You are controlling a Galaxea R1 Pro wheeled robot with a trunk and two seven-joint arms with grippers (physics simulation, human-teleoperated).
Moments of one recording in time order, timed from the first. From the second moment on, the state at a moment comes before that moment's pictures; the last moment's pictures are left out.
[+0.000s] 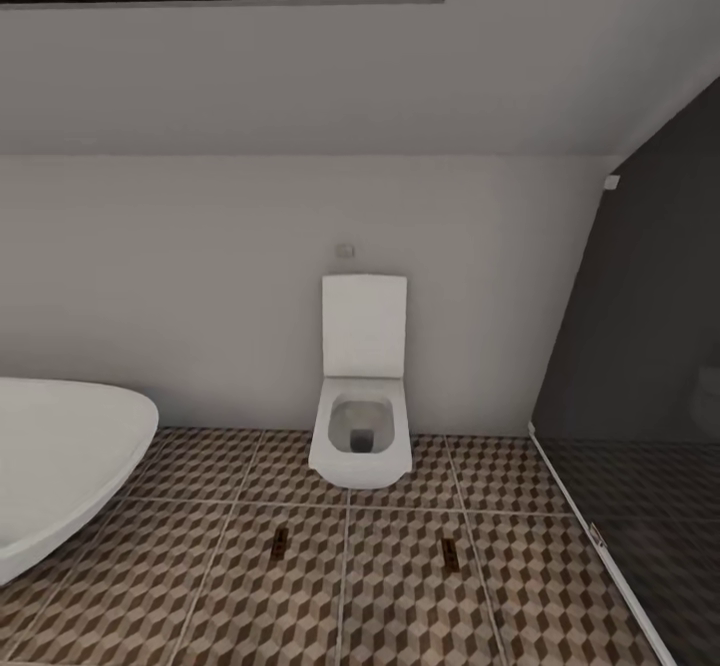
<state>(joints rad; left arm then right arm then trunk) -0.28 0.07 -0.10 0.00 0.26 0.00 -0.04 -0.29 -0.10 -0.10 0.03 0.18 -0.06 0.00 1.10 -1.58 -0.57</state>
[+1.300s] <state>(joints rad) -0.23 0.04 -0.10 0.00 0.26 -0.04 -0.04 -0.22 -0.09 -0.10 0.03 0.18 -0.07 0.00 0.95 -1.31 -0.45</state>
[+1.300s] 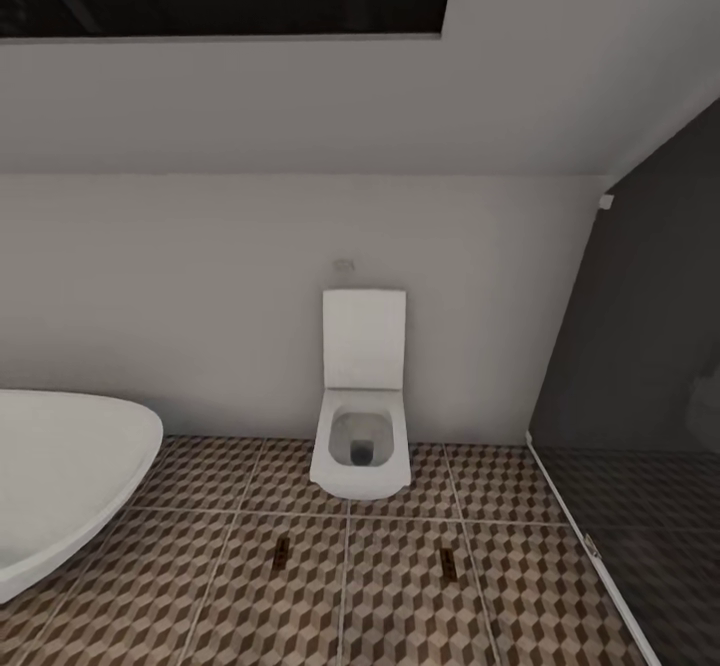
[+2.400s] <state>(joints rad) -0.23 0.03 -0.10 0.00 0.26 -0.04 -0.04 -0.22 -0.09 -0.10 0.03 0.18 -0.06 0.00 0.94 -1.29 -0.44</state>
